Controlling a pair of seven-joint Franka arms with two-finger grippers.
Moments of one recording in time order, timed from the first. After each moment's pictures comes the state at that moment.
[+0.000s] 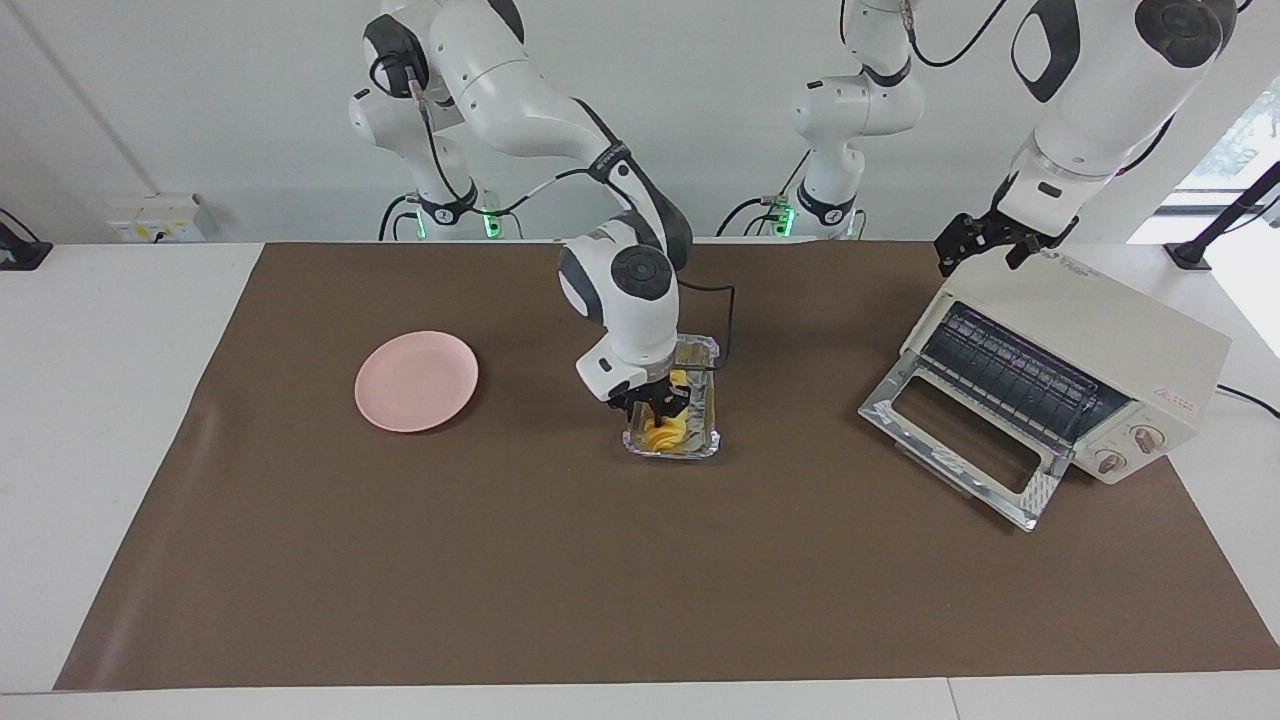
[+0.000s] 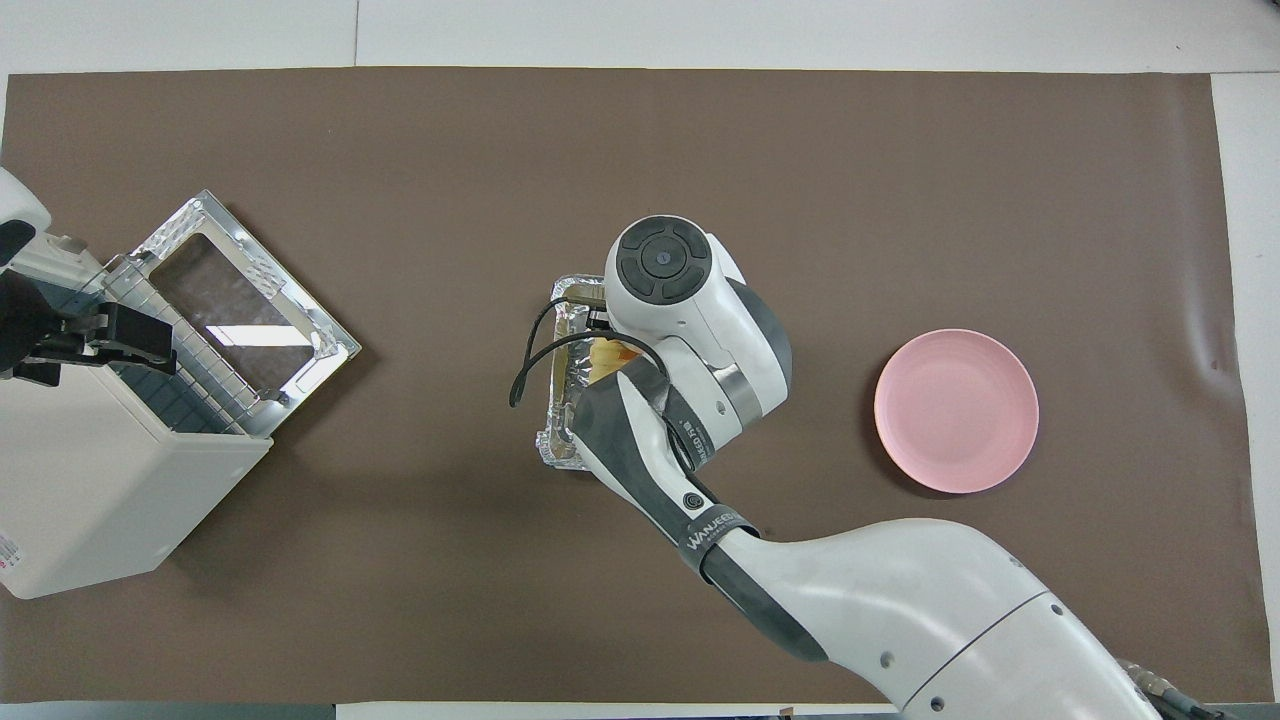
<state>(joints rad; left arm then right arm) 0.00 -0.06 -0.08 -1.69 0.02 1.50 -0.09 0.54 0.56 0.05 -1.57 0.01 2.14 0.82</state>
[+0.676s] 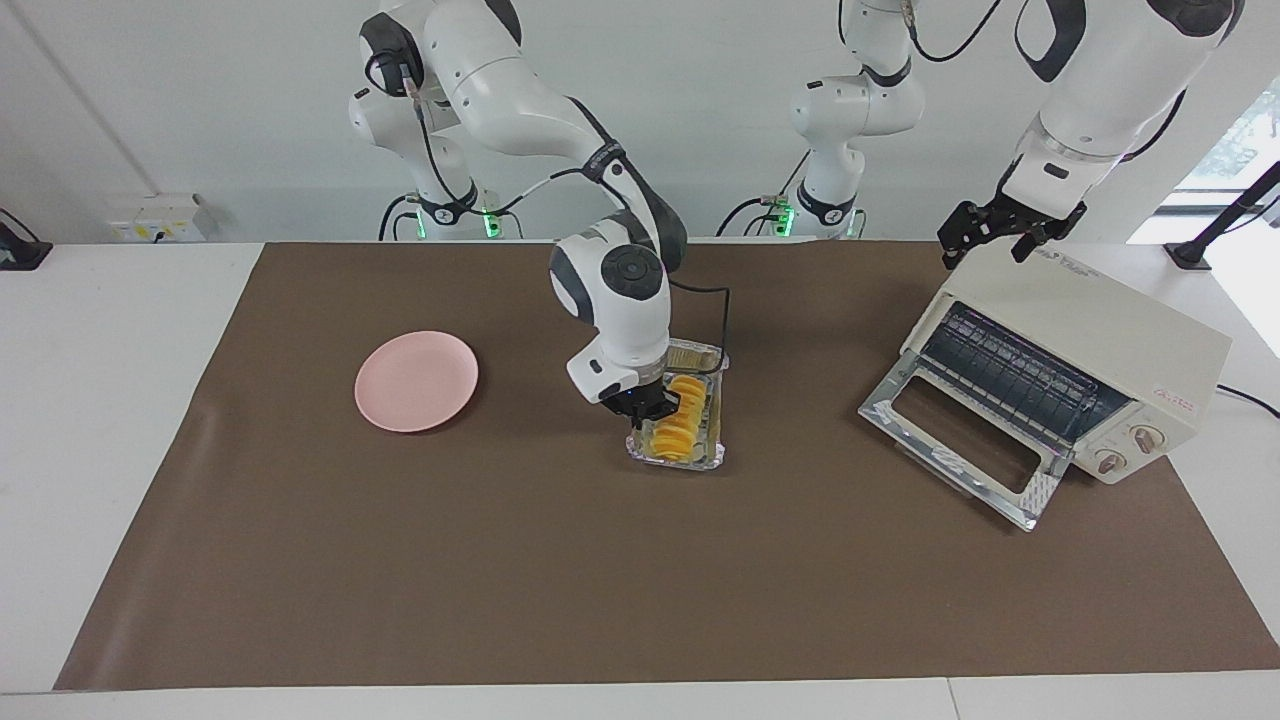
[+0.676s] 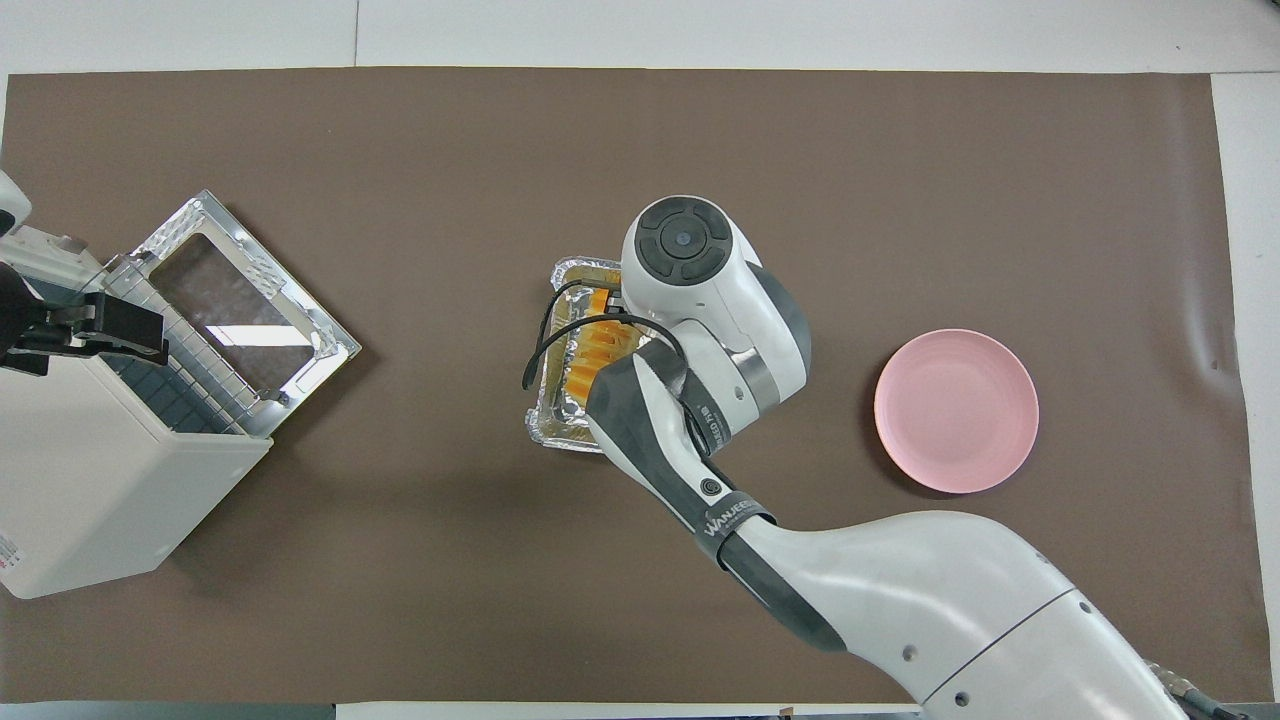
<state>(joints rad) 0.00 -0.06 -0.09 -1.66 0.02 1.50 -0.09 0.50 0.55 0.04 -1.52 0.00 2.07 0.79</state>
